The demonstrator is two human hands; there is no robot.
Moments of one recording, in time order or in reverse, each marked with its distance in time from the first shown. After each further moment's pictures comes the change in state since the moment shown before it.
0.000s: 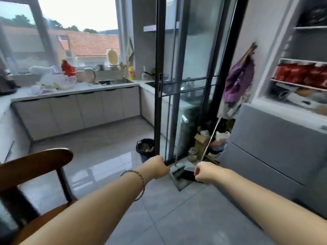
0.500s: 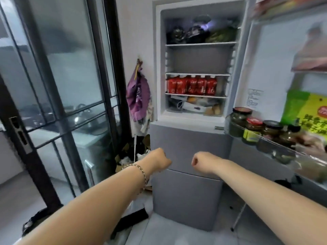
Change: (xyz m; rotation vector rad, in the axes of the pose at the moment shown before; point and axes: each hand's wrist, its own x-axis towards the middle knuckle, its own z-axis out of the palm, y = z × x) left_hand 0.251 0.353 0.018 0.185 -0.181 0.623; right_hand 0.073 0.284 -0.172 0.298 0.369 0.569
